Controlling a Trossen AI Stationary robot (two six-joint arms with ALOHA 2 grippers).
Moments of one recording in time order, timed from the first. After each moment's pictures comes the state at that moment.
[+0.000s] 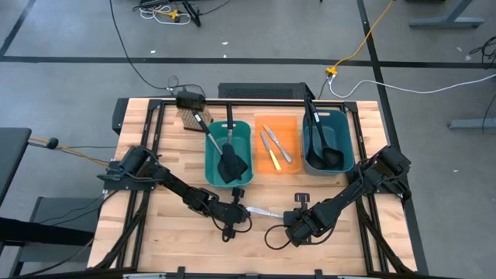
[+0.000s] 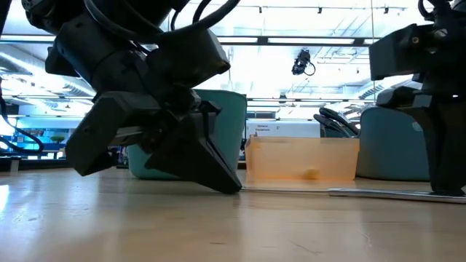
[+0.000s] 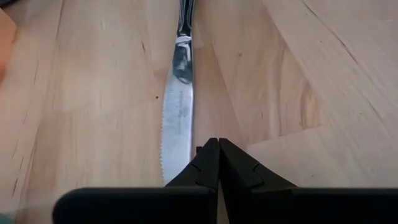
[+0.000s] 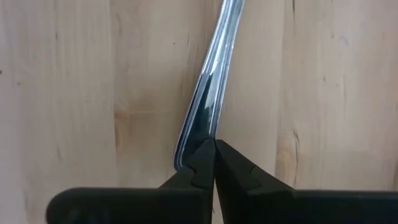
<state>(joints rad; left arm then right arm) -0.44 1.99 0.94 0.29 -0.32 -0.01 0.64 1.83 1.07 -0.69 0.24 0.61</state>
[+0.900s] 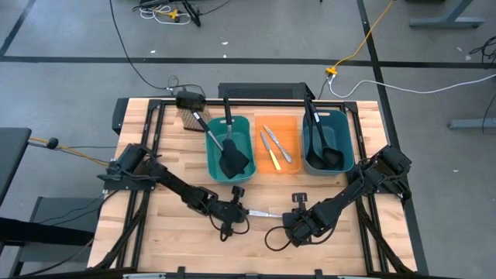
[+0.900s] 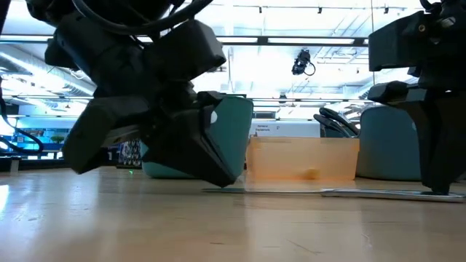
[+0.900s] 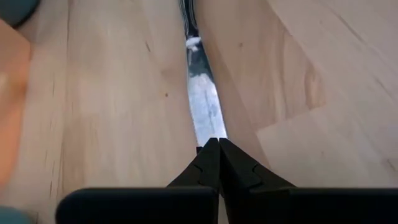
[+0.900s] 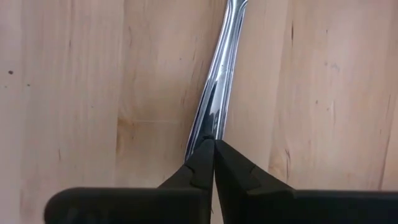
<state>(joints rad) -0.43 1.95 0.94 0.23 -0.34 0.11 0.64 1.82 1.07 -0.67 0.27 0.51</state>
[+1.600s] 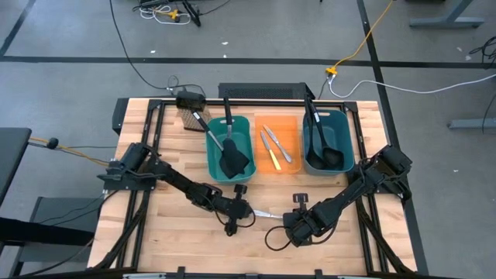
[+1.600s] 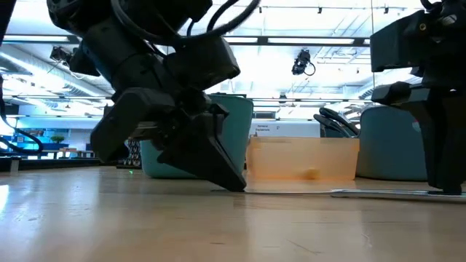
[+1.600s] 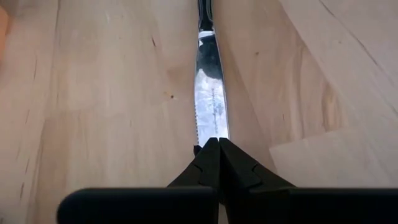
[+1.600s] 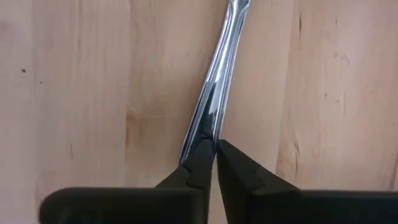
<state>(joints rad) -0.38 2.01 0.95 0.19 -0.23 -0.01 0.64 1.82 1.07 -0.67 0.24 0.54</state>
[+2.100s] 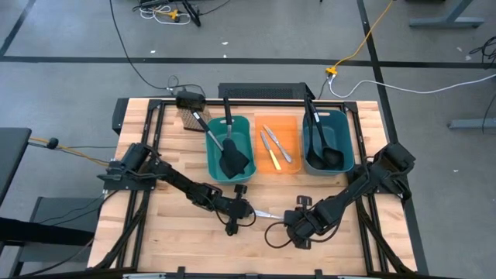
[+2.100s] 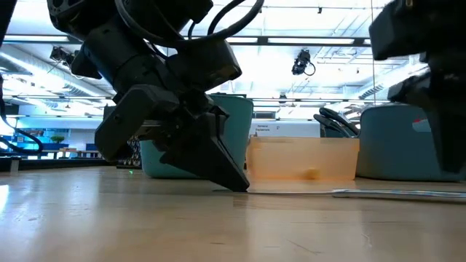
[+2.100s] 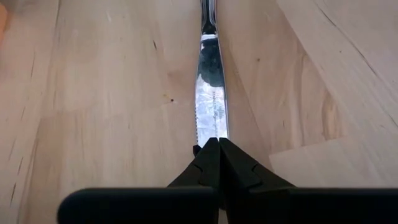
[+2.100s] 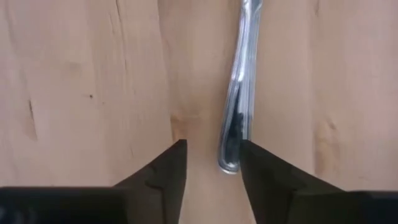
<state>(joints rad) -0.38 2.02 0.95 0.22 -0.22 -0.04 0.64 1.76 1.07 -0.65 0.14 0.73</state>
